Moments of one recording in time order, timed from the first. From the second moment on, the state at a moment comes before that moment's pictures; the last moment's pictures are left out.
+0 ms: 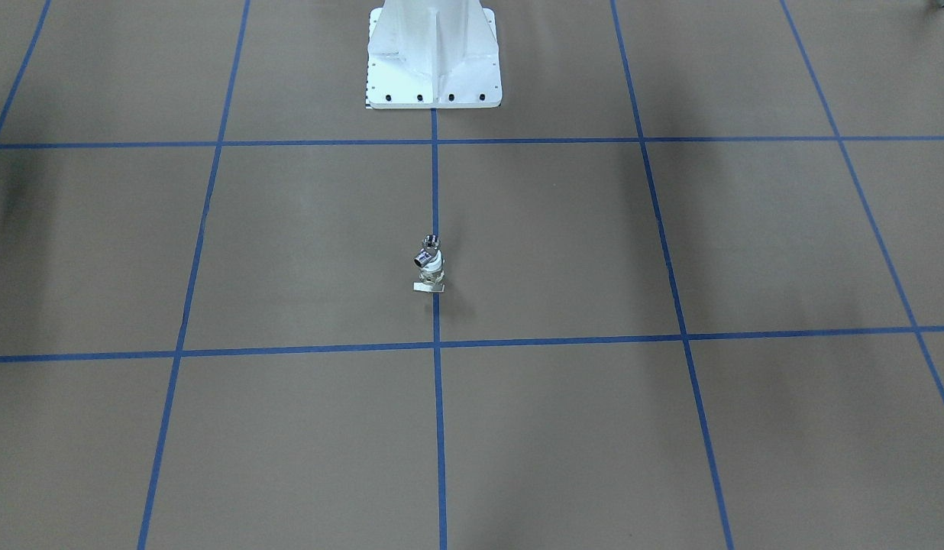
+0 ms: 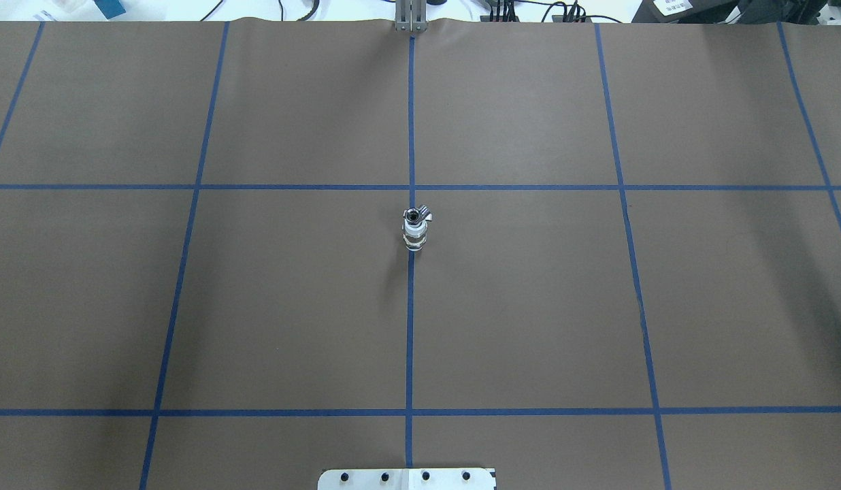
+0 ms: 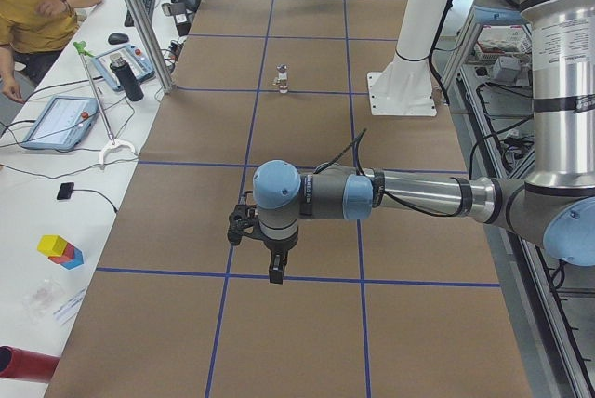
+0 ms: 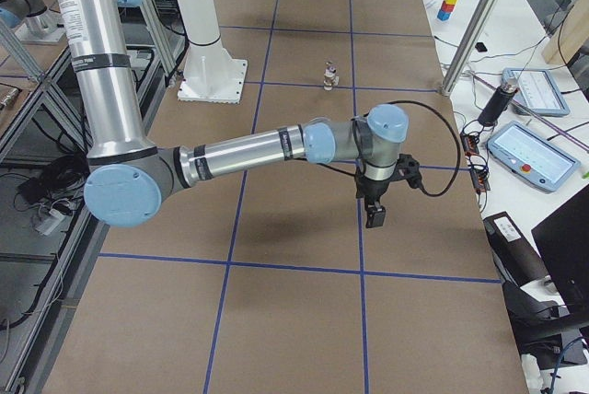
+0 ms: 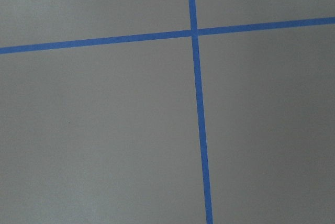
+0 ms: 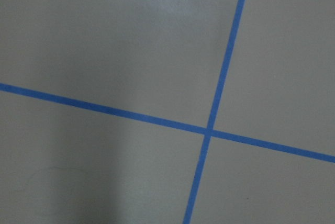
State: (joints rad) left arm -1.61 -1.42 -1.81 -1.48 -2.34 0.11; right arm 1.48 -1.57 1.62 -1.47 2.24 -0.05
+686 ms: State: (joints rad) left arm -1.61 -1.41 -1.81 -1.48 -2.34 0.12; right arm 1.57 -1.66 1.60 -1.41 2.30 -0.04
